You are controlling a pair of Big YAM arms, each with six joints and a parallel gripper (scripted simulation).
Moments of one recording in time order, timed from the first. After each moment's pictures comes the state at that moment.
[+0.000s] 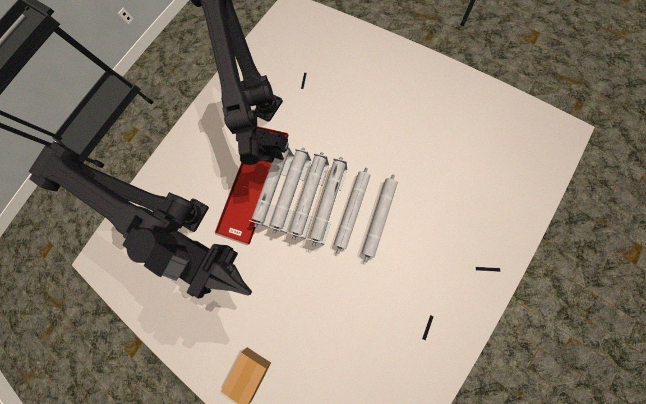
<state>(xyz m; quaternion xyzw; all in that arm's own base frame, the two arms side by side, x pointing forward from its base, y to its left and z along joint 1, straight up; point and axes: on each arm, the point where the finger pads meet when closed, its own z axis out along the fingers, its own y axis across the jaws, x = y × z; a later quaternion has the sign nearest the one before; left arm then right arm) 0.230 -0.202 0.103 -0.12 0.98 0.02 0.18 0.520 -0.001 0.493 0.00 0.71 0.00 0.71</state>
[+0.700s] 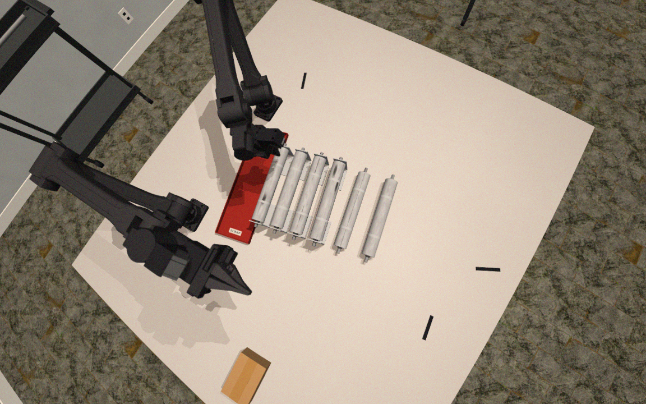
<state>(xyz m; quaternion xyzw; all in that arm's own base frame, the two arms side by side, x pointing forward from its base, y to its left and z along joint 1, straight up) 0.228 -0.204 0.140 -0.11 0.98 0.01 0.18 0.520 -0.001 0.493 0.00 0.71 0.00 0.71</state>
